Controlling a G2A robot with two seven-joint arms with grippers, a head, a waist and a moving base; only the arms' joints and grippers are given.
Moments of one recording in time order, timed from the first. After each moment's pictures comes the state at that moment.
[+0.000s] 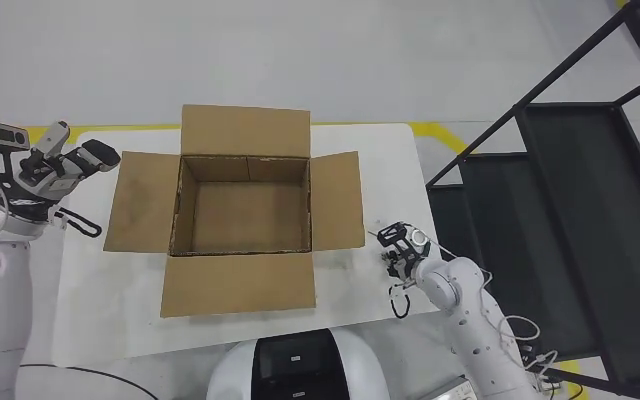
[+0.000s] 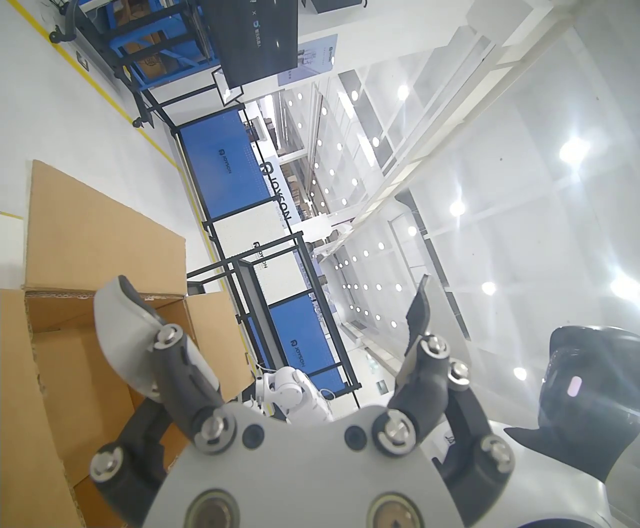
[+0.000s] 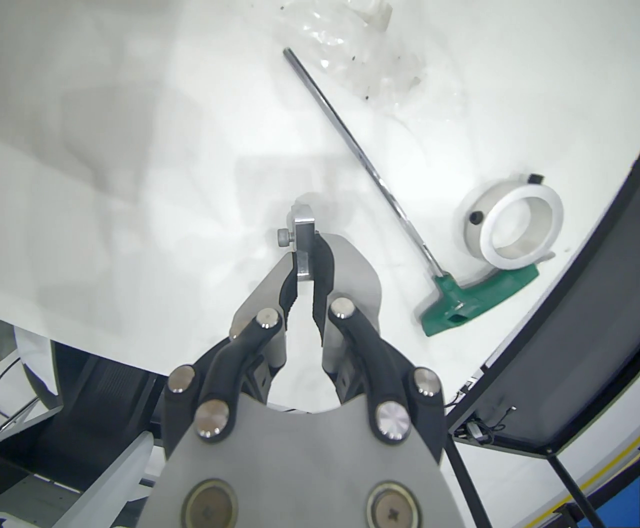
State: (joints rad) left arm 1.21 -0.93 -1.68 -1.46 -0.65 -0.34 -0.94; right arm -1.54 -1.28 1.48 -1.59 -1.28 -0.30 0.89
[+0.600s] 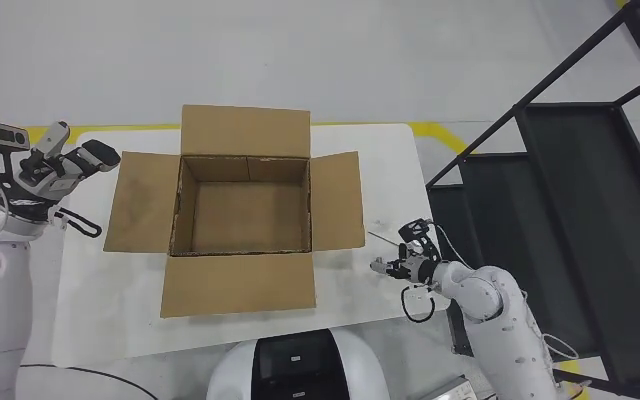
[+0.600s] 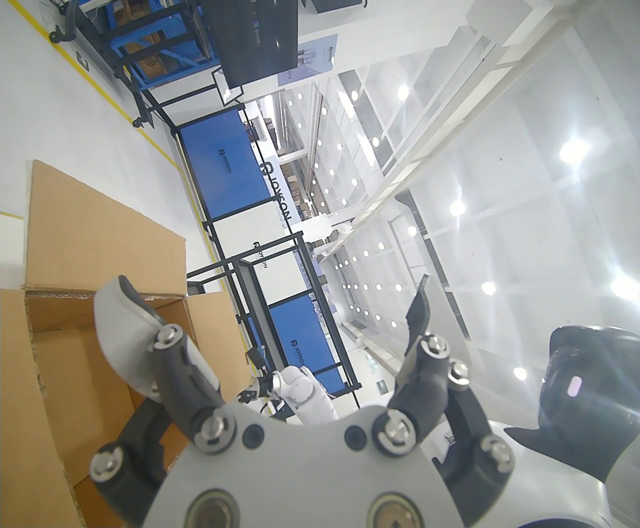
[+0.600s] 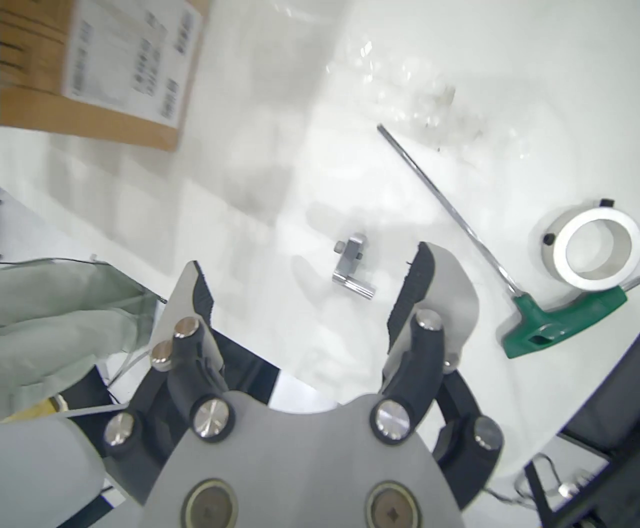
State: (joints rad) left arm 1.21 -0.93 -1.68 -1.46 -0.65 -0.34 -0.94; right arm -1.69 -1.25 1.69 -1.68 -0.71 -0.53 0.82
